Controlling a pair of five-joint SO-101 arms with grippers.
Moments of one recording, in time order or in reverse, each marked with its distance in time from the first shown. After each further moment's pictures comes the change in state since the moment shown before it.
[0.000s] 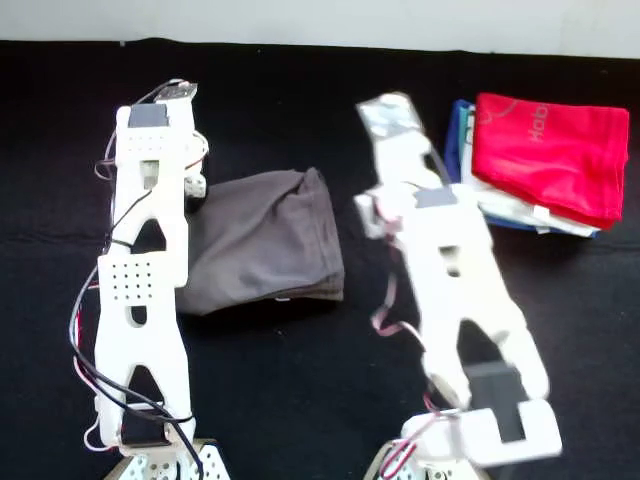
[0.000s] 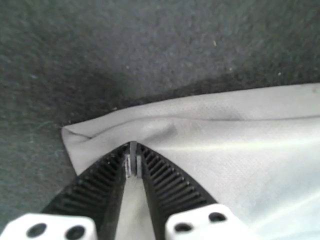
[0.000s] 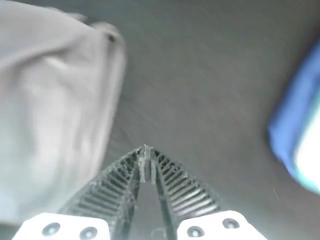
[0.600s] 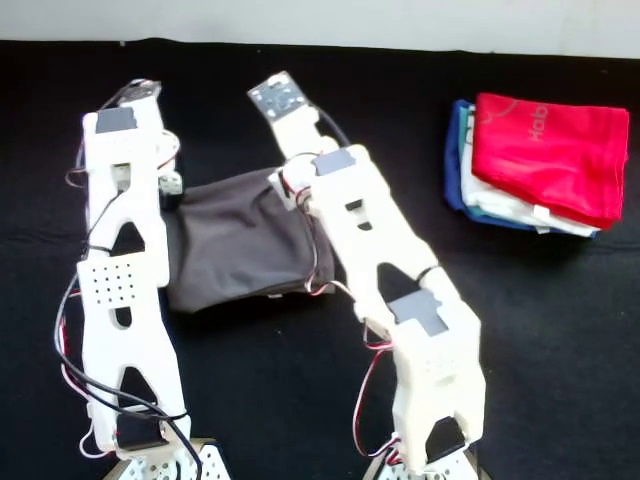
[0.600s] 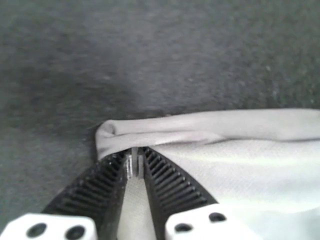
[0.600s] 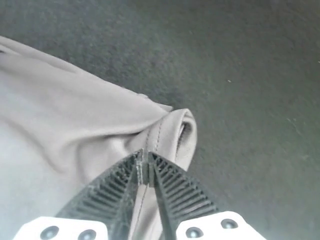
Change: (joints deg) left arm -7.3 1.1 -0.4 -1.2 3.1; right arm -12.2 28.0 -31.0 0.0 -0.2
